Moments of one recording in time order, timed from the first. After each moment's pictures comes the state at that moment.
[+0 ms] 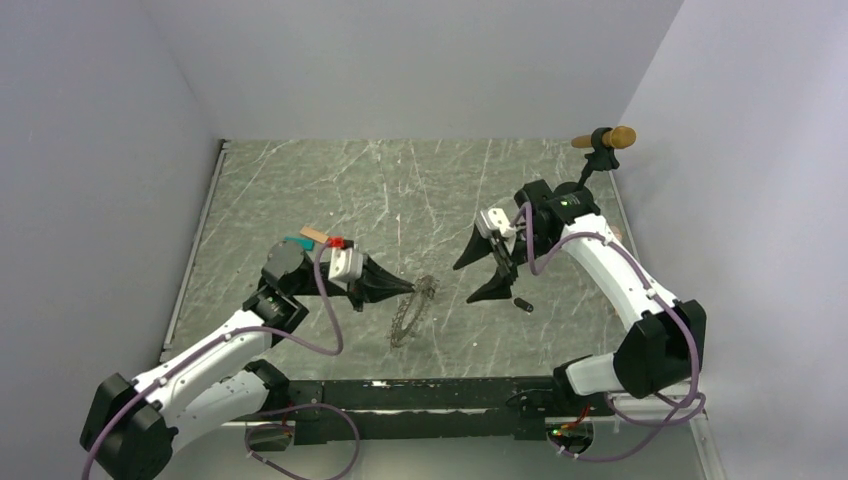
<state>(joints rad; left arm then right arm) -0.62 0.88 0.53 0.52 1.01 0.02 0.32 1.36 1.17 -1.28 -1.29 -1.43</state>
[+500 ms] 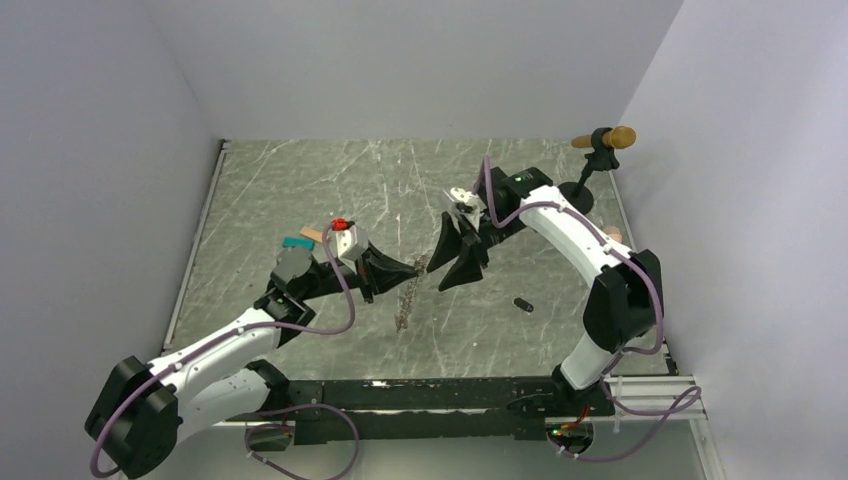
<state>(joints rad) -0.65 0.97 0.46 0.68 0.71 -0.27 0.47 1.65 1.45 -1.39 -1.42 -1.32</state>
